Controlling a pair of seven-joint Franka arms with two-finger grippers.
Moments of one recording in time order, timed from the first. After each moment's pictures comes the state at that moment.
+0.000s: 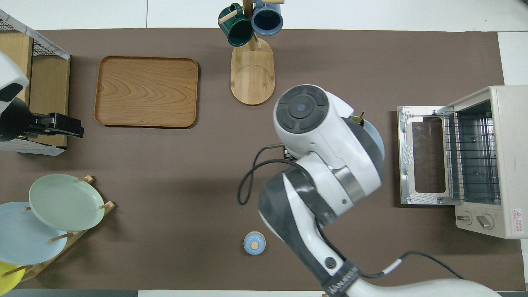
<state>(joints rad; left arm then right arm) -0.08 -0.04 -0.01 -1.71 -0.02 1.66 -0.01 0.60 0.33 -0.02 -1.56 -0.10 1.70 0.61</state>
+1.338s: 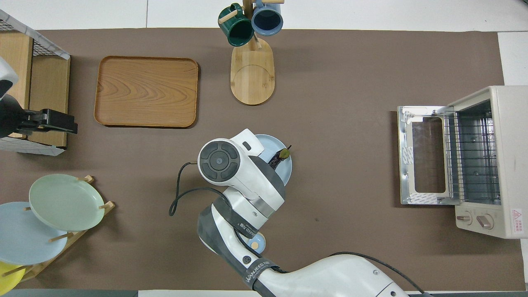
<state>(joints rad) -0.07 -0.04 0.00 -1.71 -0.02 1.68 -0.01 0.76 0.52 0.01 -1.62 0.00 2.23 0.87</state>
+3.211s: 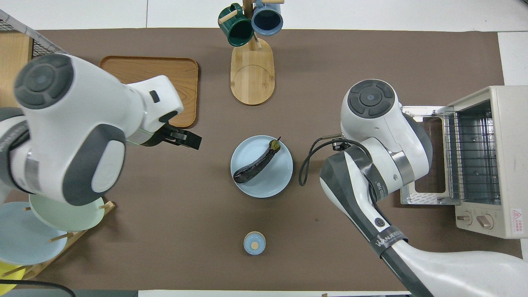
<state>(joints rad) -0.43 0.09 -0.03 -1.80 -0.13 1.89 0.01 0.34 0.20 -0.01 -1.93 -0.22 1.94 0.39</state>
